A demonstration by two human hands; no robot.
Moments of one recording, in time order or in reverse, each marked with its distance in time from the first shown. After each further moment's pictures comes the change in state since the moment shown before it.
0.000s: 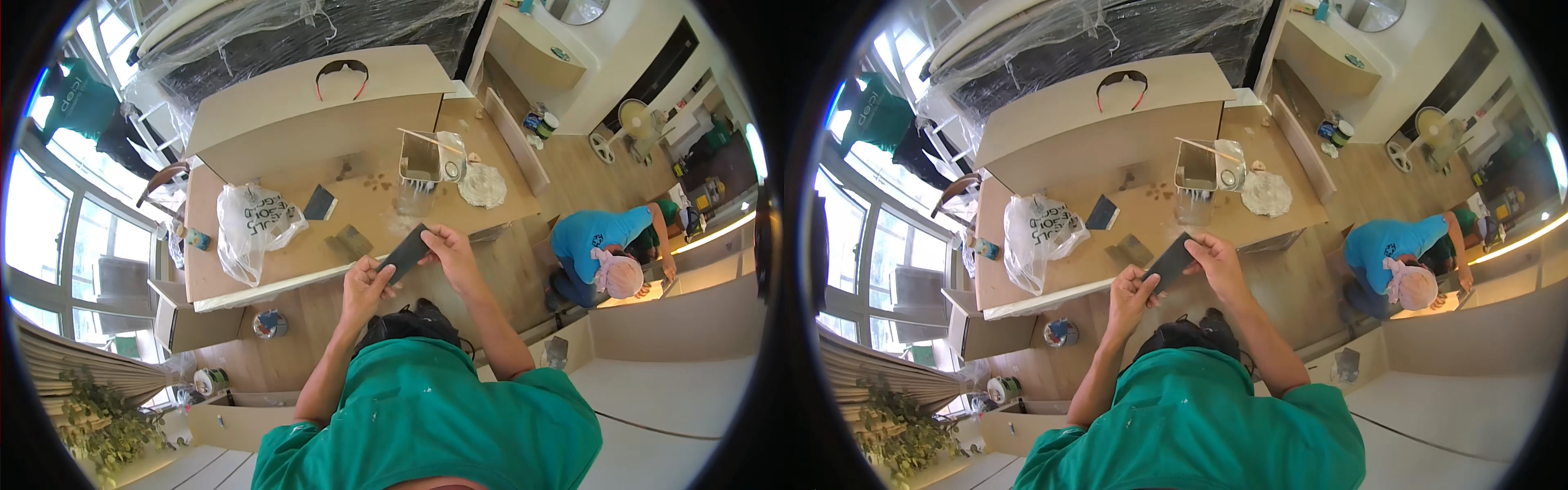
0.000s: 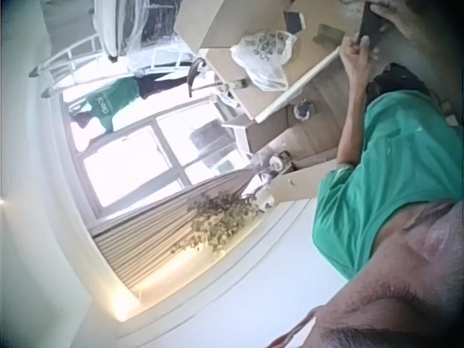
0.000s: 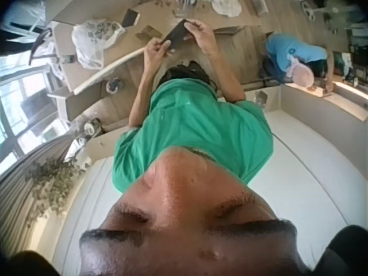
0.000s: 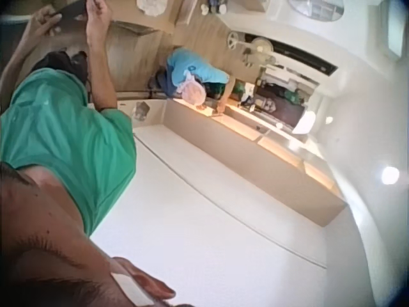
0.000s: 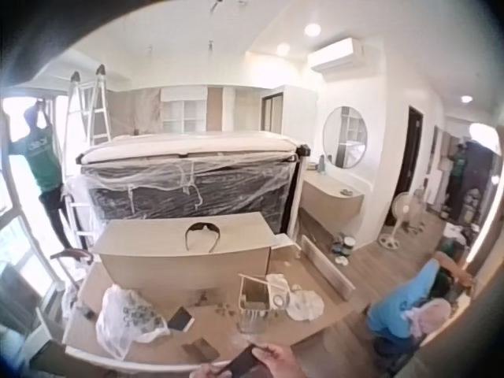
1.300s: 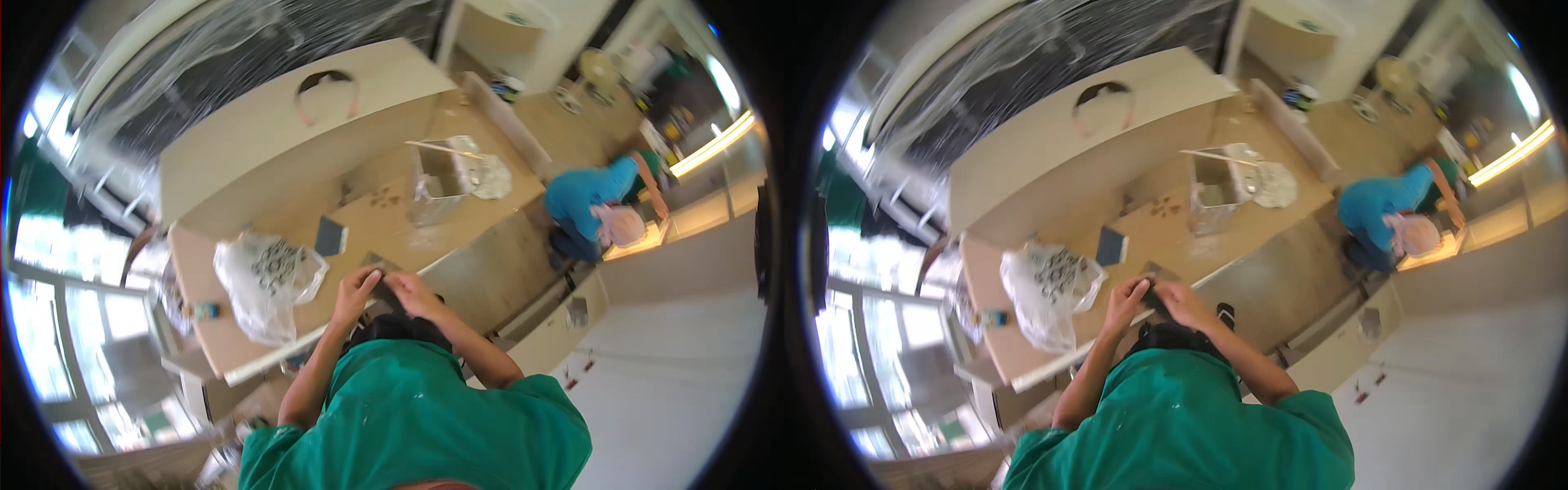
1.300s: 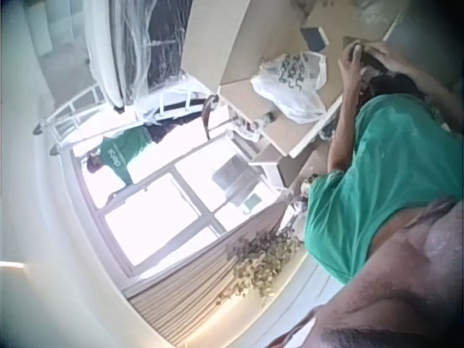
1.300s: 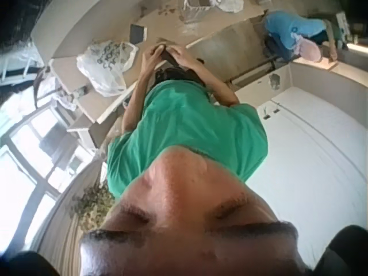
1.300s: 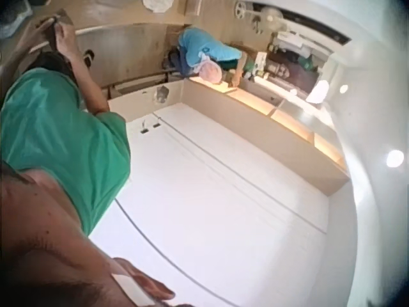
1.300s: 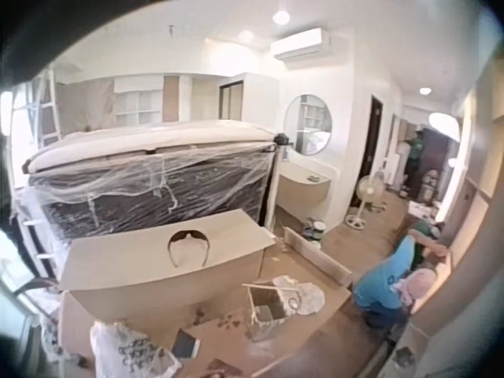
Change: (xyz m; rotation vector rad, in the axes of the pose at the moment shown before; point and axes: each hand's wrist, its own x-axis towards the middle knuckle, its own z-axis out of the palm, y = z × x) left_hand 0.135 -0.043 -0.165 0.210 -0.216 -0.161; right_hand 0.080 0.139 0.124 -0.408 0.061 0.005
